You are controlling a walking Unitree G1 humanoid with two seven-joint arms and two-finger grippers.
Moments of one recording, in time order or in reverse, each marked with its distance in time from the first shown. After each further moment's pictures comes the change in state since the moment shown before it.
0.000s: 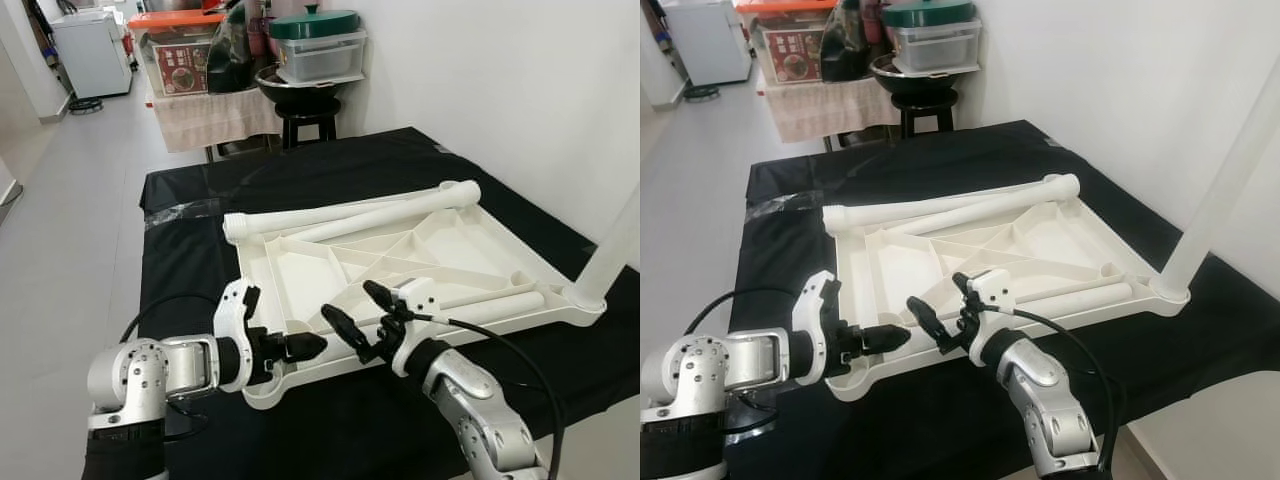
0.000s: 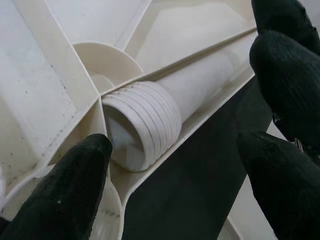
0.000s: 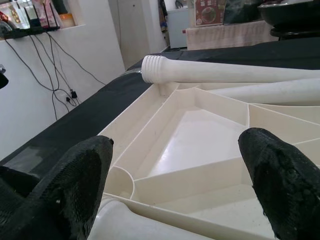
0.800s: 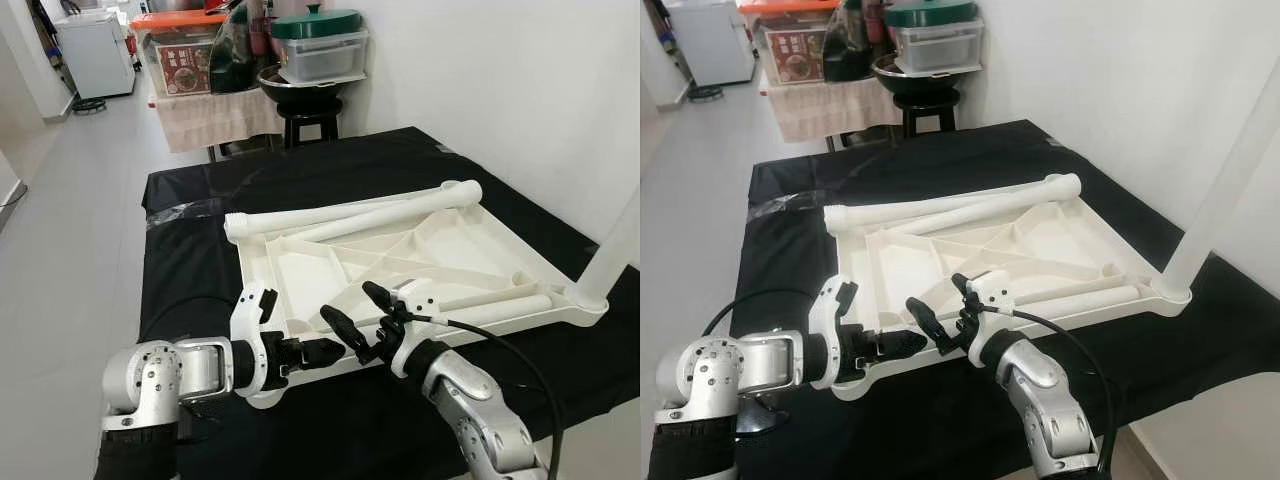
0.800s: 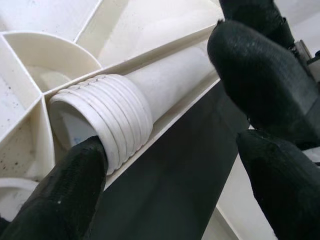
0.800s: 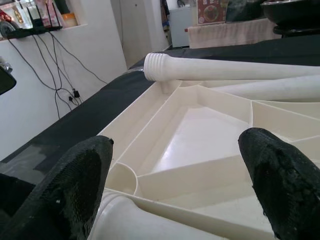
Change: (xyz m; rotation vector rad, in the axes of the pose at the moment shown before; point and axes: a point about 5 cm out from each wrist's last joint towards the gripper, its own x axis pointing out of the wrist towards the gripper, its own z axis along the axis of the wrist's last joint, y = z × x) left arm 0.012 -0.010 -0.003 0.021 -0.009 -0.065; right arm -0.001 0.001 -0.003 0.007 0.009 0.000
